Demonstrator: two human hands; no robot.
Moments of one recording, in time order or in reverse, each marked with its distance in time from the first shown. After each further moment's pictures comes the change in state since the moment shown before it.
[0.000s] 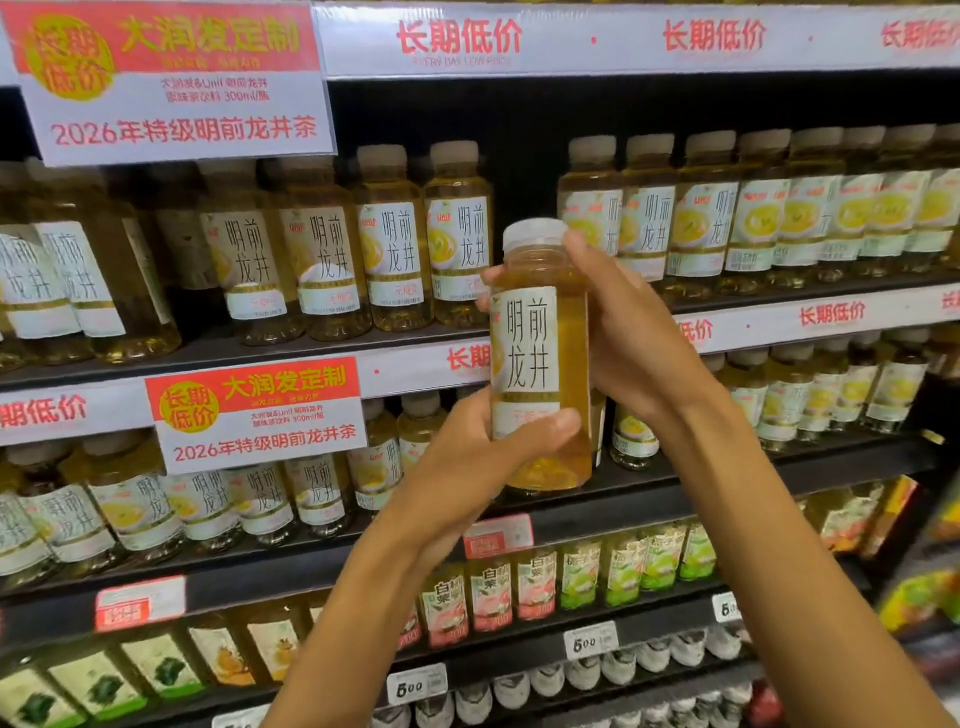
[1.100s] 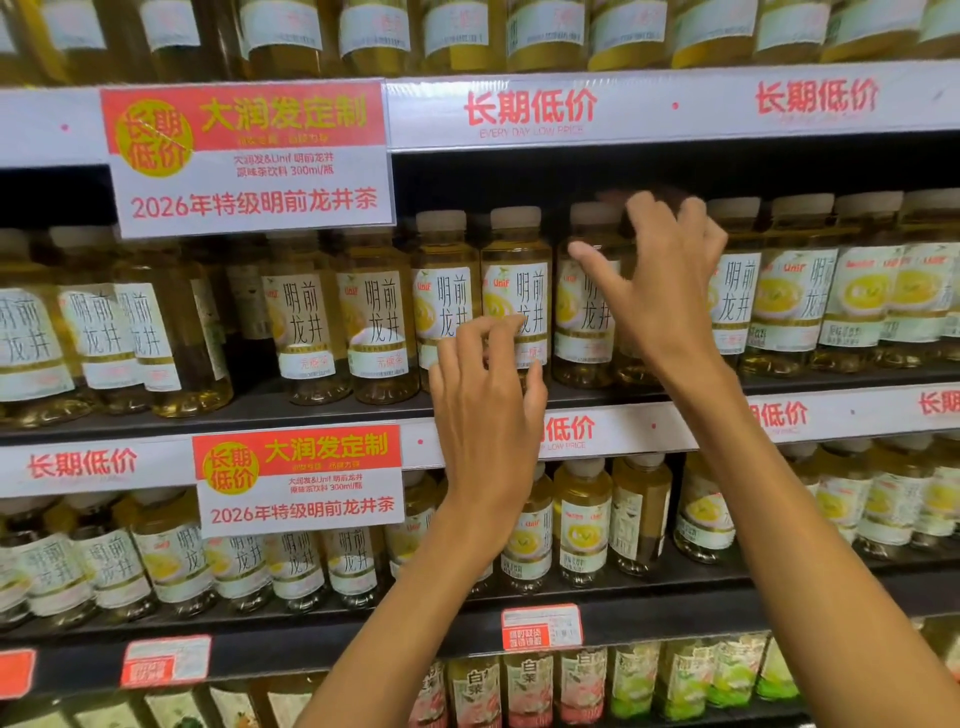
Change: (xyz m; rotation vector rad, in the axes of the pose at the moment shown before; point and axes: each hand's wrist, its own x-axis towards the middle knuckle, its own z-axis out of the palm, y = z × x) left_hand 0.082 0.009 -0.026 1.165 0.929 0.531; right_hand 0.106 0.011 -0.021 -1.186 0.568 -0.524
